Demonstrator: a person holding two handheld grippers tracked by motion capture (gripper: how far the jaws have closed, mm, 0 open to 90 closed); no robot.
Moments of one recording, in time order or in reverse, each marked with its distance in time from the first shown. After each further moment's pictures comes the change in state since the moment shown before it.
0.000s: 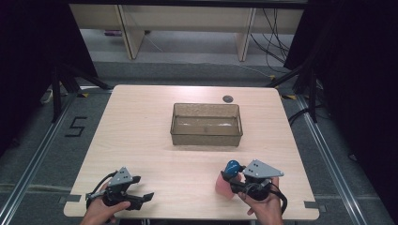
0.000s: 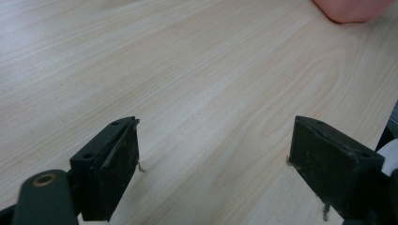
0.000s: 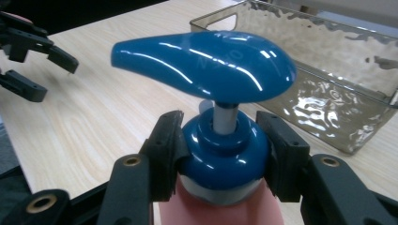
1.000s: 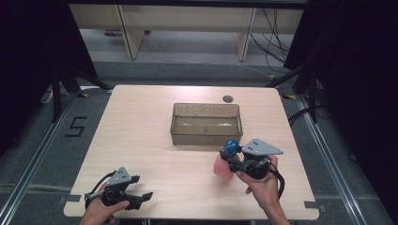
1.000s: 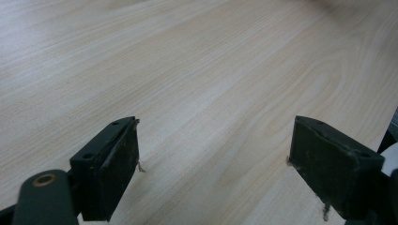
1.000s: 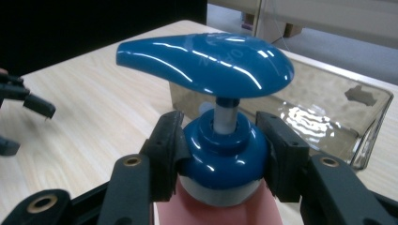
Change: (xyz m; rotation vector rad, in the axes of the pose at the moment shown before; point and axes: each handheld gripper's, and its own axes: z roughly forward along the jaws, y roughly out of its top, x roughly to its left) left arm 0.002 0.000 -0.001 -0.013 0.002 -0.006; right arm -0.022 0.047 0.013 -0.047 -0.027 0.036
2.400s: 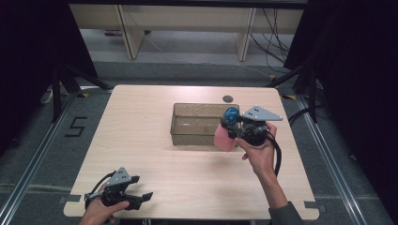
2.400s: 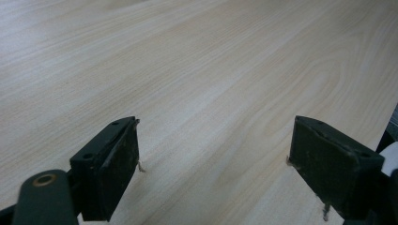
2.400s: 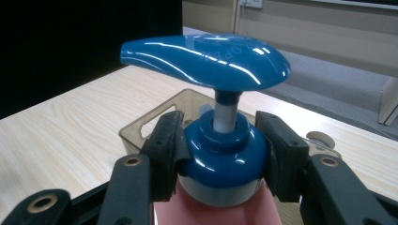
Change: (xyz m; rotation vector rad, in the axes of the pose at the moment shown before) left arm 0.000 0.000 -0.001 0.007 -0.003 0.002; right arm -0.041 0.062 0.028 -0.077 -0.079 0.008
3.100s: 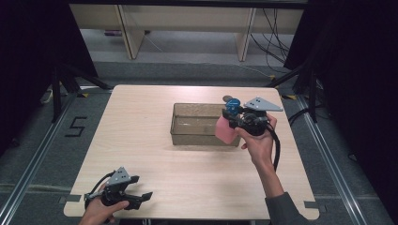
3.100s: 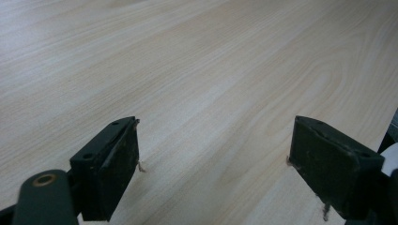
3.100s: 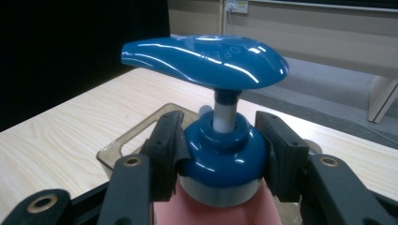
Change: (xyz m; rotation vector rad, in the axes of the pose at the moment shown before) left arm 0.001 -0.001 0.000 0.000 0.009 -0.007; right arm -0.017 0.012 0.016 -0.024 -0.035 0.041
